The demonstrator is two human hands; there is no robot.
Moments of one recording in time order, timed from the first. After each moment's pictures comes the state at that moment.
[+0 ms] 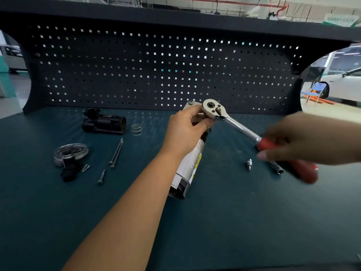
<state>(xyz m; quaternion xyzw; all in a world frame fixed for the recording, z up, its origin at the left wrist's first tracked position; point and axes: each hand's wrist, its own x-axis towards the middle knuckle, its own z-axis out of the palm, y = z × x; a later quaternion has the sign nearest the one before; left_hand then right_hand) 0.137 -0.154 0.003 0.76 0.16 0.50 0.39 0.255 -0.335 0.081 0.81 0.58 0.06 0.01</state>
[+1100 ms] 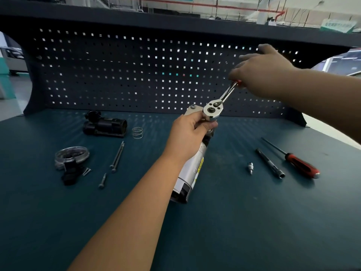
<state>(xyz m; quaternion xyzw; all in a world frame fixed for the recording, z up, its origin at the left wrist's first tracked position) 0.139 -0.152 0.001 0.75 0.16 0.49 0.42 0.292 -0.225 0.138 0.70 0.54 0.42 0.18</state>
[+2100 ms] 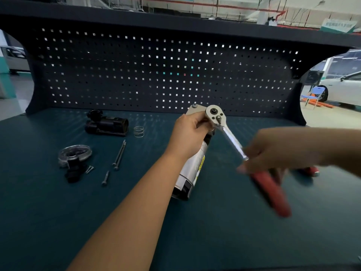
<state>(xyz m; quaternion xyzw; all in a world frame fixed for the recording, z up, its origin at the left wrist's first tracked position) 0.134 -0.152 0.001 0.77 0.16 0.47 0.39 0.217 -0.313 0.080 0.81 0.56 -0.17 0.02</state>
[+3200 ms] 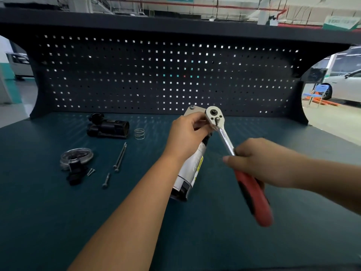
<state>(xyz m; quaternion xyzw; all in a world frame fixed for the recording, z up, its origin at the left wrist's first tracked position) 0.136 -0.152 0.002 0.78 0.16 0.48 0.37 0.217 -0.309 0.042 0.81 0.58 -0.02 -0.10</state>
